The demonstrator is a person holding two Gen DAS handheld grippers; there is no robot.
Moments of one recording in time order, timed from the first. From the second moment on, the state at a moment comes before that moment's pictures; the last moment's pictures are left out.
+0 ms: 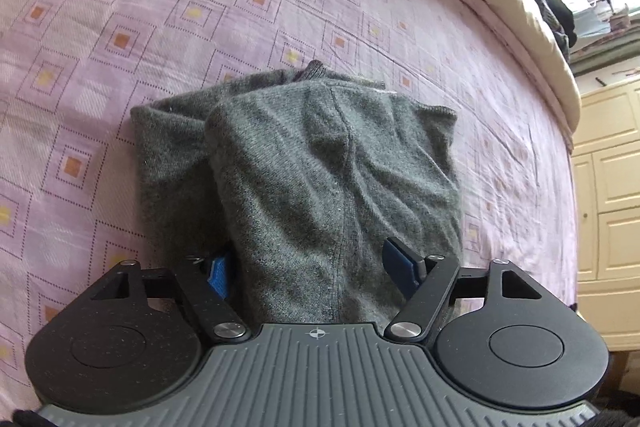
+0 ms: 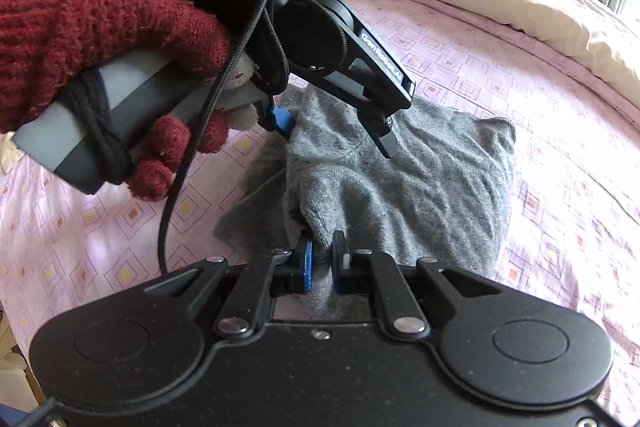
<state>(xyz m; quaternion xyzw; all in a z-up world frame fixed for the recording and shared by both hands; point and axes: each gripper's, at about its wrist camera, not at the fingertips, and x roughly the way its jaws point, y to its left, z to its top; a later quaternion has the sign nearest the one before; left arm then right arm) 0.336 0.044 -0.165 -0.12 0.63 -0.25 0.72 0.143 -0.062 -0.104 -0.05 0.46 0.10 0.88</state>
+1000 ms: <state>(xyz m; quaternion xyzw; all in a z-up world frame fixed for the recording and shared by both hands) 0.345 0.045 -0.182 -0.18 0.65 -0.26 0.69 0.154 -0.080 -0.103 0.02 0.48 0.09 0.87</state>
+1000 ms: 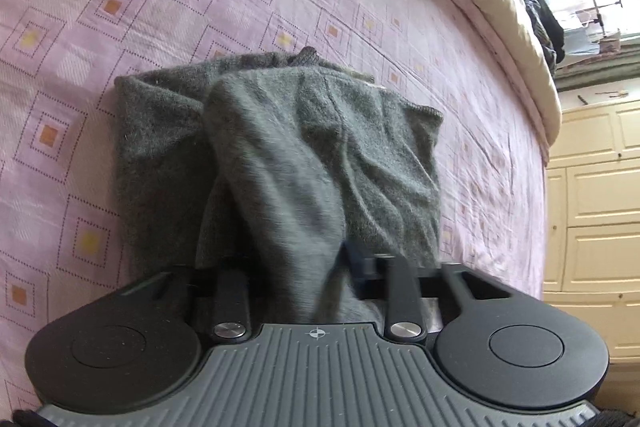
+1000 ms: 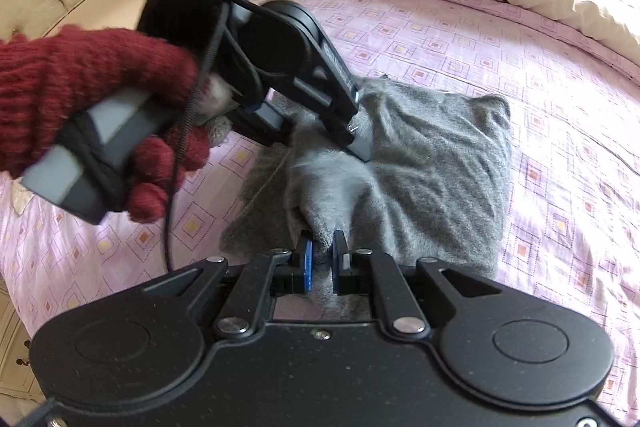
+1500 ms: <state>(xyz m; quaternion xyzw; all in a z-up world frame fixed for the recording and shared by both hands) 0.369 0.078 -0.181 -0.05 0.63 -0.26 0.73 0.197 -0.033 -0.149 0.08 0.52 0.17 0.83</state>
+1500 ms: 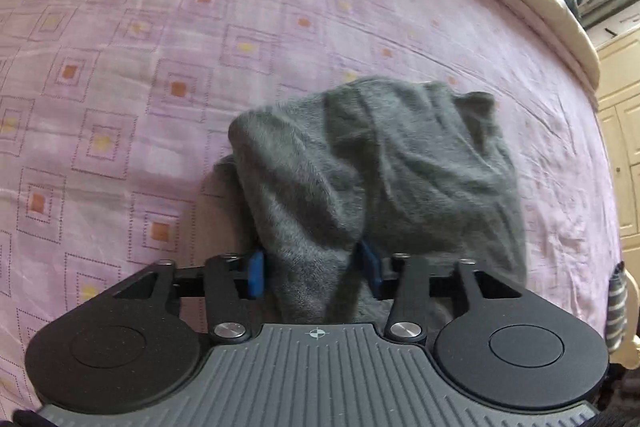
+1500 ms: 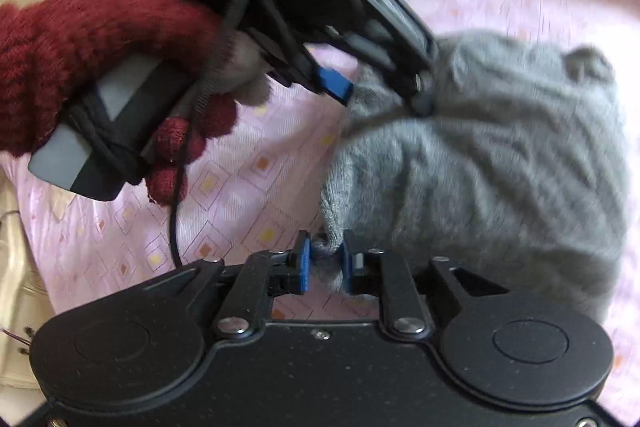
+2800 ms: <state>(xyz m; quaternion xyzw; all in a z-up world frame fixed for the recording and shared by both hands) 0.279 0.074 -0.185 0.01 0.57 -0.29 0.77 0.310 -0.220 -0.149 0.18 0.47 0.01 0.86</state>
